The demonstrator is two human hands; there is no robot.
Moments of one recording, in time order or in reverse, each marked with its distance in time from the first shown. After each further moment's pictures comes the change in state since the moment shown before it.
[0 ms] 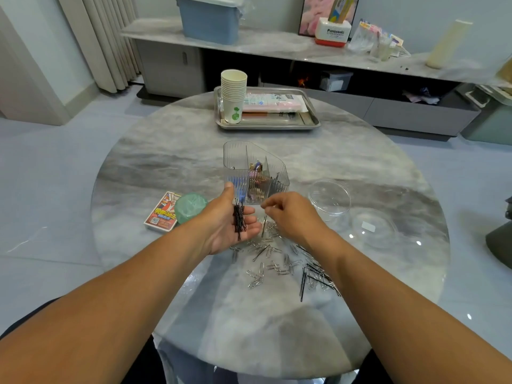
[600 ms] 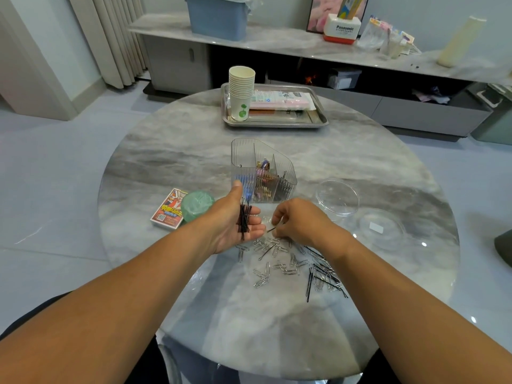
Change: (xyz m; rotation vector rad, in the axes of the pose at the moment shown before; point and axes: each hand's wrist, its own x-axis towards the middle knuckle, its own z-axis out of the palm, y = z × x) left_hand -0.004 0.001 -0.003 0.082 0.026 0.014; right_hand 0.006 0.003 -0.005 -0.339 -0.207 0.005
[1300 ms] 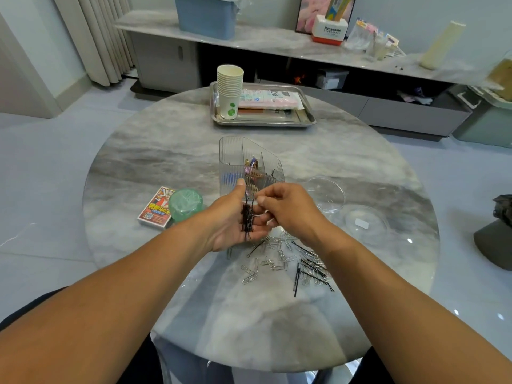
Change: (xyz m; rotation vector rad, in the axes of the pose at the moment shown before) left_hand 0.000 -0.003 0.015 0.029 -0.171 -0.045; right_hand -0.020 -0.018 -0.009 0.757 0.104 -0.001
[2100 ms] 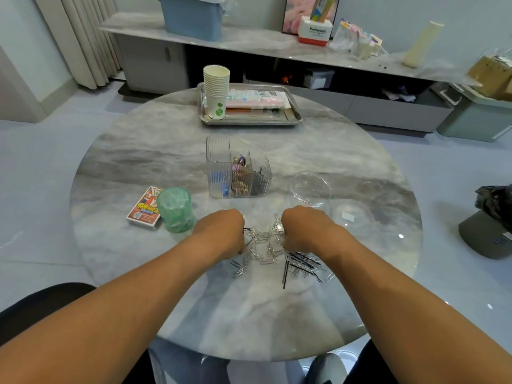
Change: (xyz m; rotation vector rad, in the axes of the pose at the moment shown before) left_hand -0.007 -0.026 0.005 1.636 0.322 0.309; right_hand -0.020 0.032 -0.035 -1.255 -0.165 -0.005
